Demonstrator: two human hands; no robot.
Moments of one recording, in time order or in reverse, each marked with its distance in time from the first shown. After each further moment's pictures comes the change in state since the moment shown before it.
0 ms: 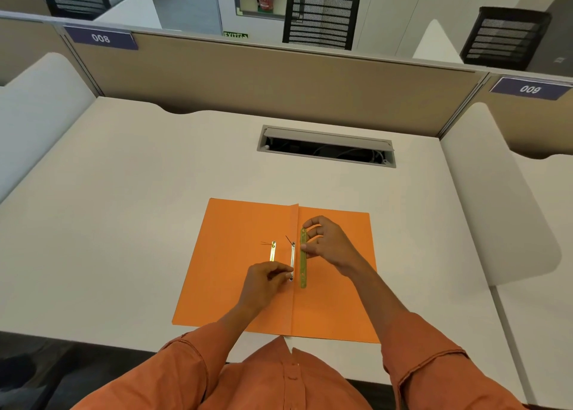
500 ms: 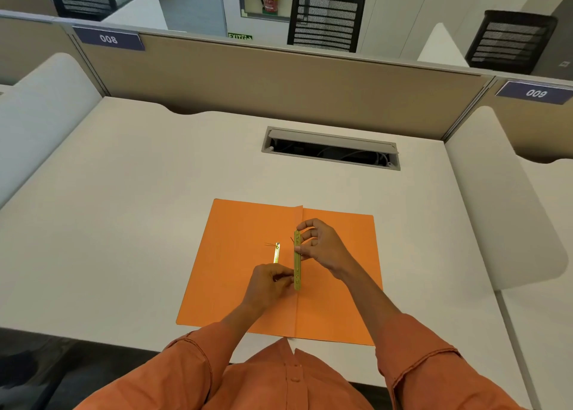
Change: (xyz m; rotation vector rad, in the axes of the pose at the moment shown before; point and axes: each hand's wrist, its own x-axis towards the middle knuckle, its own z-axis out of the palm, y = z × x) left_hand 0.005 -0.005 0.001 0.041 -0.040 -0.029; right_hand 0.001 -0.006 0.022 0.017 -0.019 -0.020
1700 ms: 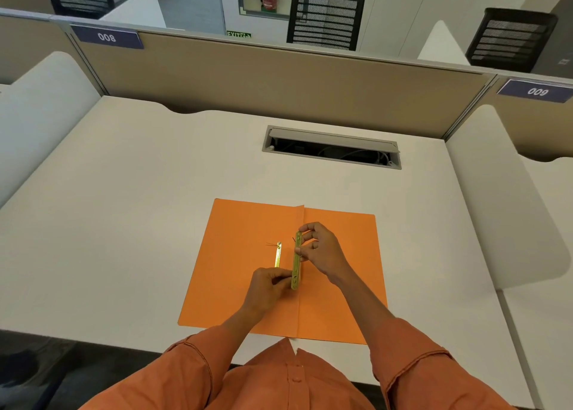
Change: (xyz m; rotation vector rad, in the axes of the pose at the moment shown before) left_hand -0.008 -0.003 -0.002 -0.086 0.002 -0.067; right_hand 0.000 0.012 0.016 -0.048 0.134 -0.019
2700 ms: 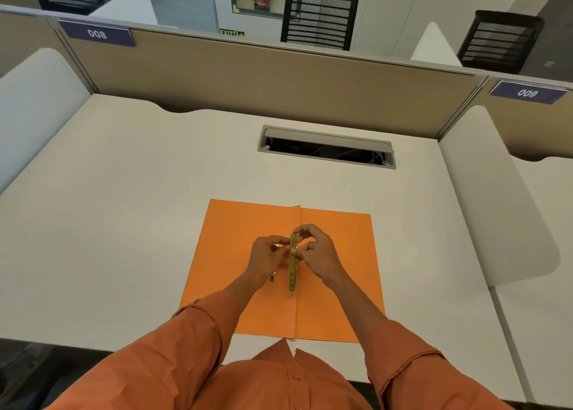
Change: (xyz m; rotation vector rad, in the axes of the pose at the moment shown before) left_hand 0.060 0.033 -0.011 -0.111 0.041 -0.060; right_hand -0.004 0.006 0.007 0.010 0.041 -0.078
